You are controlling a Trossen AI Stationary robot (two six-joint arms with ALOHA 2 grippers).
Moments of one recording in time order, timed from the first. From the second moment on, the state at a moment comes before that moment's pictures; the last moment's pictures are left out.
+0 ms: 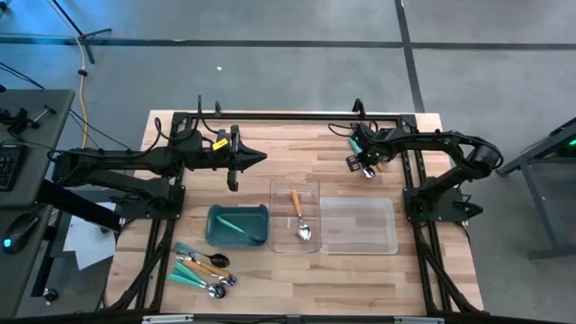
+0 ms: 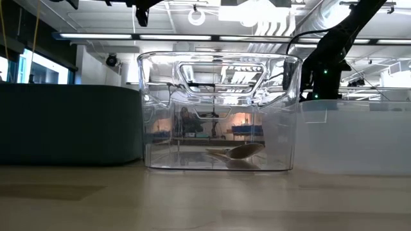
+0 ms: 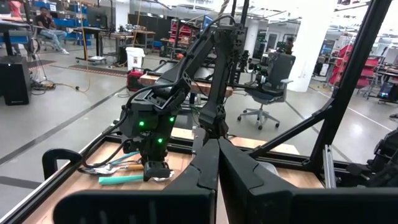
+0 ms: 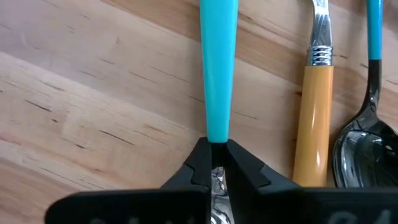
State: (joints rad) left arm 0.14 0.99 0.71 0.31 0.07 -0.13; right arm -0.67 1.48 0.67 -0.55 0.09 0.50
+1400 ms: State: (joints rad) left arm 0.14 0.99 0.71 0.31 0.07 -0.13; right arm -0.13 1.11 0.59 0.31 0.16 0.39
